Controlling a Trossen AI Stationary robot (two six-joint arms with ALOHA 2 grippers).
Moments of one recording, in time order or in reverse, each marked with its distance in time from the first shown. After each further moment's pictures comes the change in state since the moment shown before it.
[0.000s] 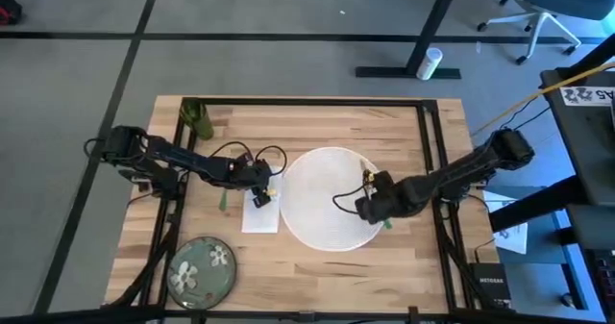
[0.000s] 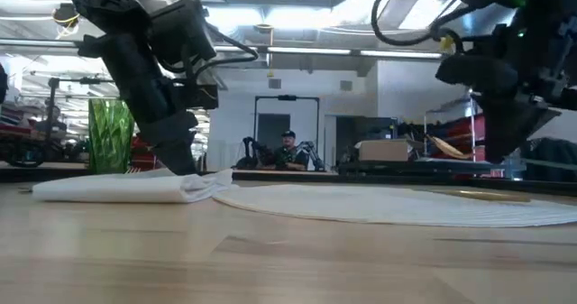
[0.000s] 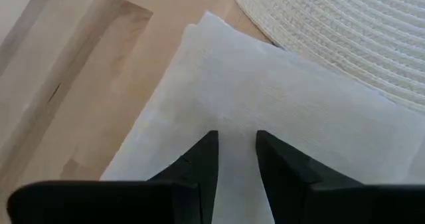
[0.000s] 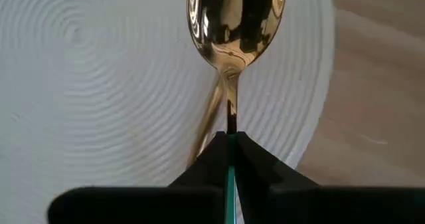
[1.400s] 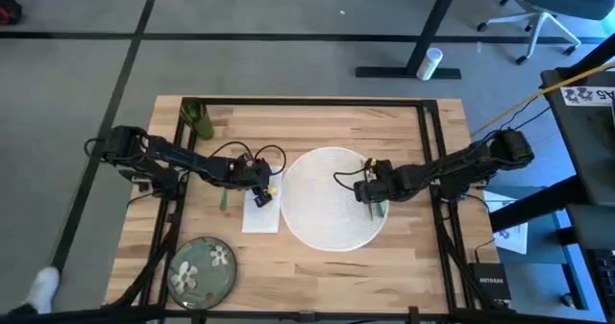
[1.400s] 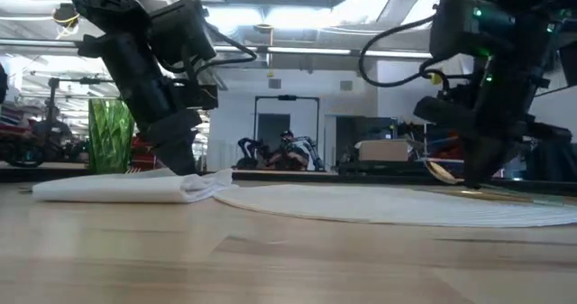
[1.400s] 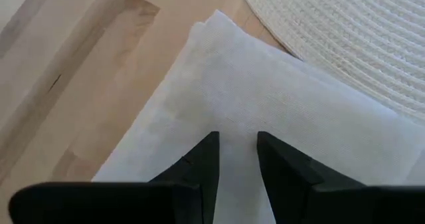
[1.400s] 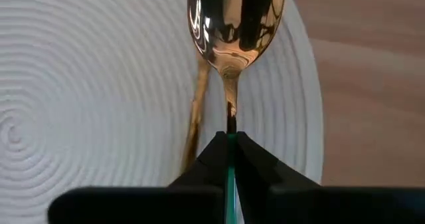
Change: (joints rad) left arm -0.001 0.000 0.000 0.002 0.000 -0.045; right arm -0.192 0.002 -0.133 0.160 -0.022 -0.021
